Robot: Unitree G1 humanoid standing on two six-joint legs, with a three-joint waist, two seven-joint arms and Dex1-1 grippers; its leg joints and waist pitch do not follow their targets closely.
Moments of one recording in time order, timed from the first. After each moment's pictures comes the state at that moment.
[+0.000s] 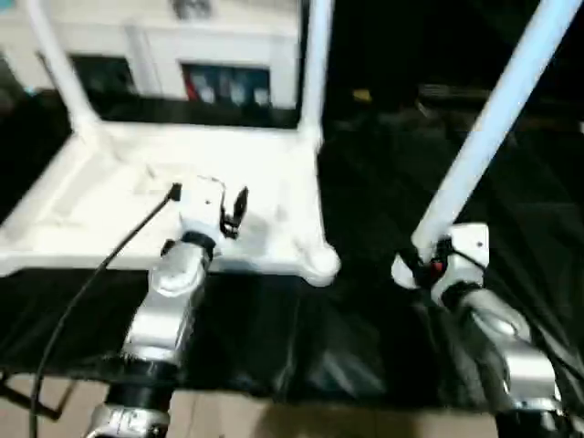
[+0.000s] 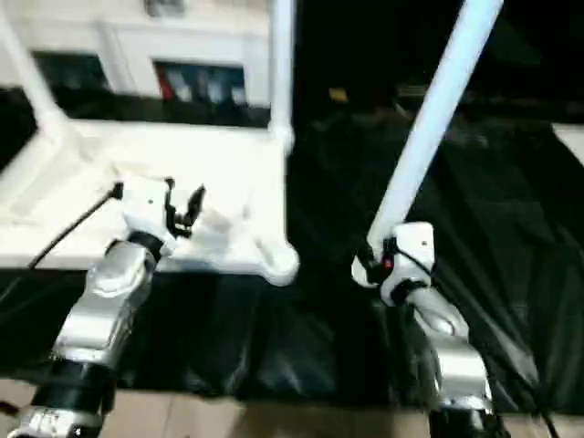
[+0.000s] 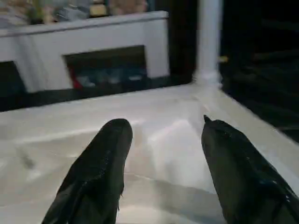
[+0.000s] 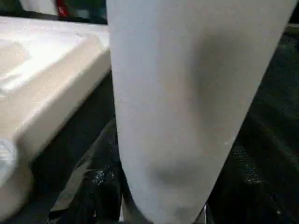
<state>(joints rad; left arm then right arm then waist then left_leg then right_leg) -0.35 0.15 0.00 0.20 -0.01 0.10 -0.14 -0.15 -0.21 -0.09 0.10 0.20 0.27 0.30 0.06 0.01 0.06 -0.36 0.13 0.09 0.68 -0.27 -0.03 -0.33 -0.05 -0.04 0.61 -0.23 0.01</state>
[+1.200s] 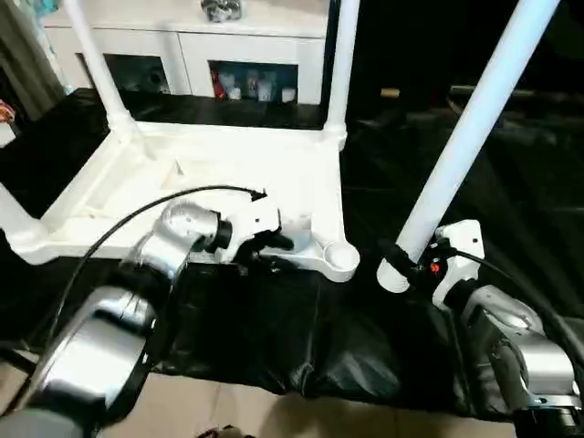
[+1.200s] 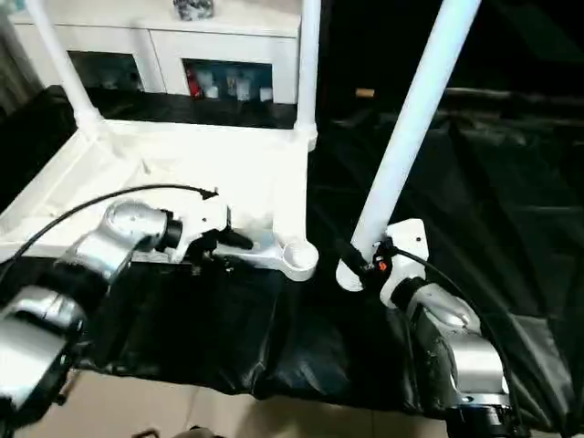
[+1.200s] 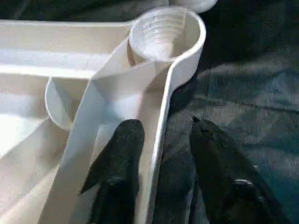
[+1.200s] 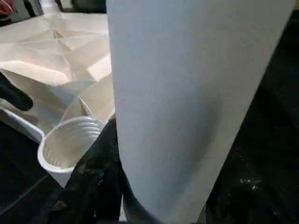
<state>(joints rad) -0.88 0.35 -0.36 1.02 0.06 -0.18 -1.22 -0.14 -0.31 -0.07 0.04 0.29 0.34 0.52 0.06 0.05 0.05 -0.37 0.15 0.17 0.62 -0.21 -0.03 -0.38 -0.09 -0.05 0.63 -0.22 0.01</state>
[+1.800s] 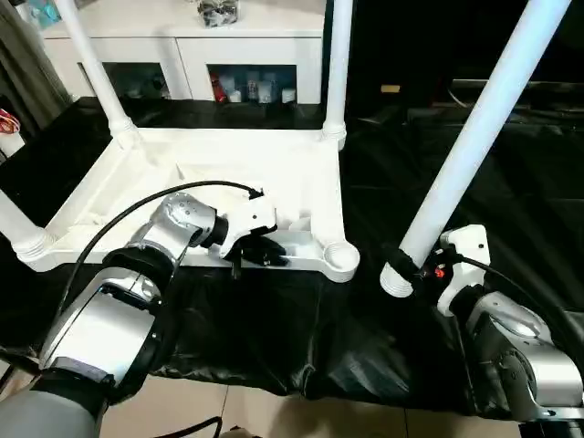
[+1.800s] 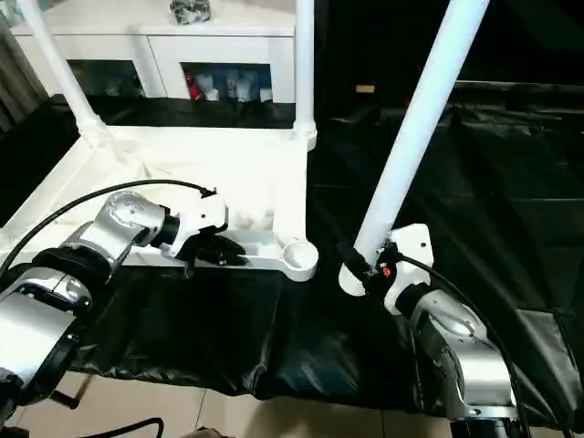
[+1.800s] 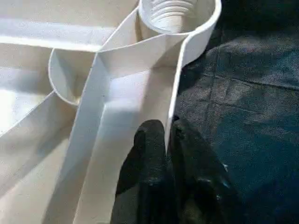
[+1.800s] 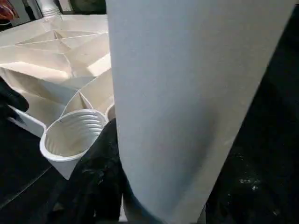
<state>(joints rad) -0.97 0.33 -0.35 1.22 0.11 -0.24 -1.24 -0.10 -0.31 -0.07 -0.01 0.29 0.36 0.52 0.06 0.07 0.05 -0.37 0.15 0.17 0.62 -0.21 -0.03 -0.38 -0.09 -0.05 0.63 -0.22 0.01</state>
